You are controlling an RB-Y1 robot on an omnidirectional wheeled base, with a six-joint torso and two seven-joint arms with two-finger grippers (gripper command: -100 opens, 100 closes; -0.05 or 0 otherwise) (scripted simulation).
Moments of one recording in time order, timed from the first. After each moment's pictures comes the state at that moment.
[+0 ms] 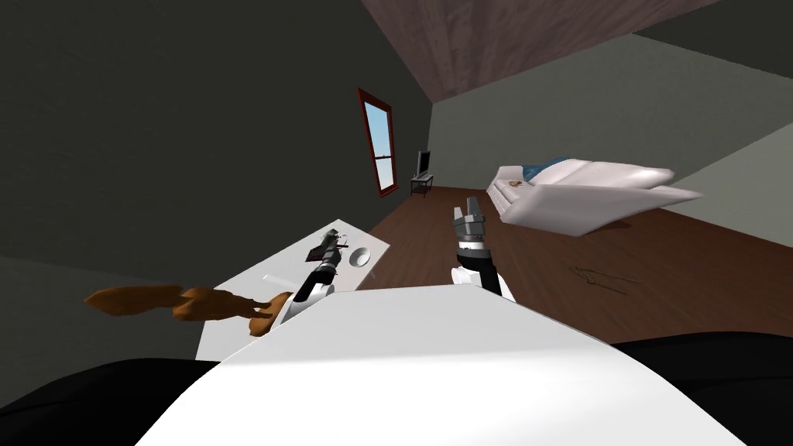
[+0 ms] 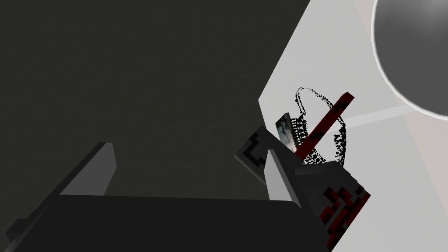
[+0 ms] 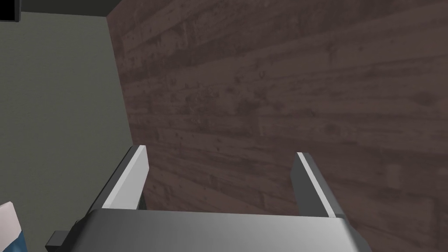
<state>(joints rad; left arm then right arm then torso) 0.49 0.26 0.16 -2.05 0.14 0.22 -0.01 0.47 -0.01 0.03 -2.31 0.07 -0.42 0.04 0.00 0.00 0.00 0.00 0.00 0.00</state>
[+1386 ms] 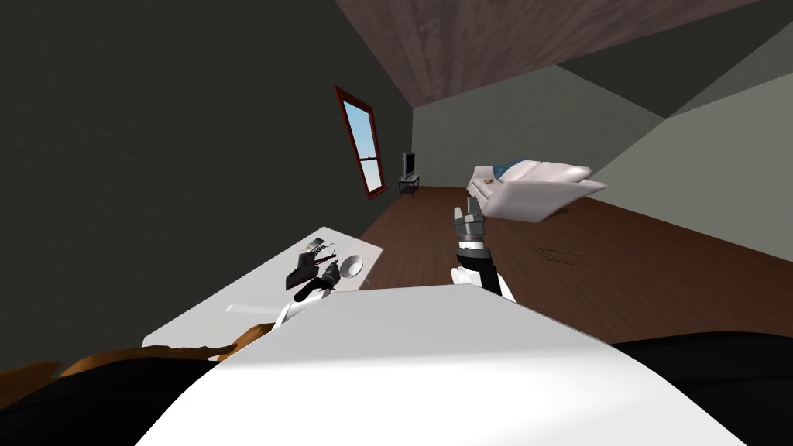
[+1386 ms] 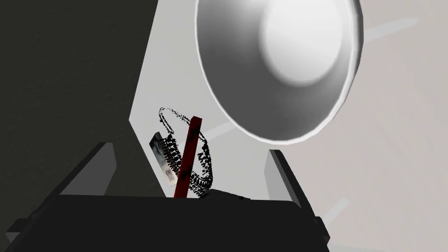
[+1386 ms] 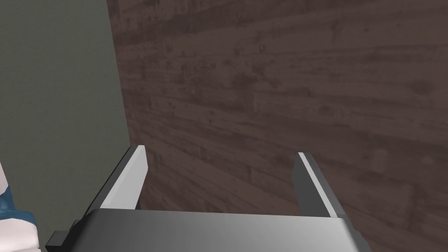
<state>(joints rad) 0.51 0.22 0.23 -1.95 0.23 0.61 0.01 0.47 -0.01 0.03 -2.31 0.07 -0.42 0.04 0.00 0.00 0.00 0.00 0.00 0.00</state>
